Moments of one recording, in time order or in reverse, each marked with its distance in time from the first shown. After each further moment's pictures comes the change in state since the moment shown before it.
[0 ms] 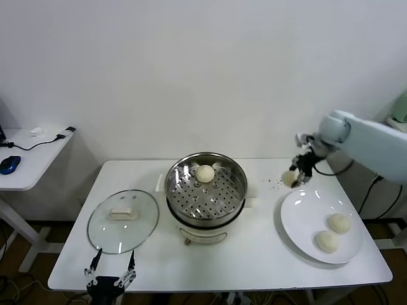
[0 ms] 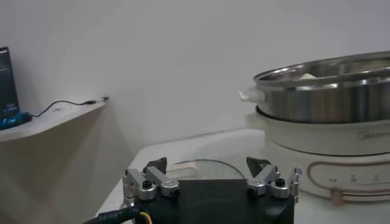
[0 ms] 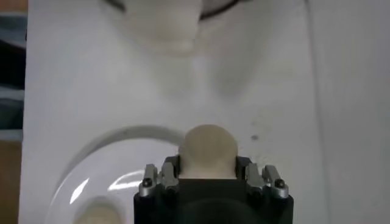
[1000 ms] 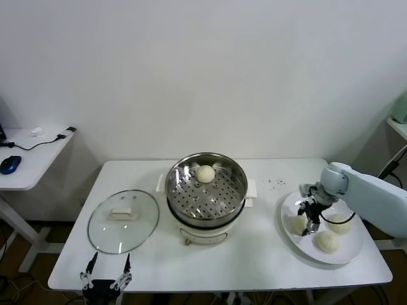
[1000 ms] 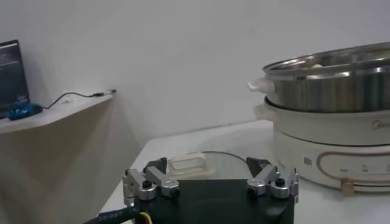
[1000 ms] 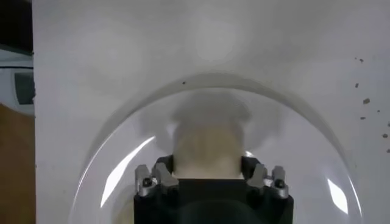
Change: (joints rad) left arm 0.001 -0.008 -0.032 0.020 -0.015 0.004 -0.002; right arm -0.585 -0.200 0.384 0.040 -0.438 0.033 0.018
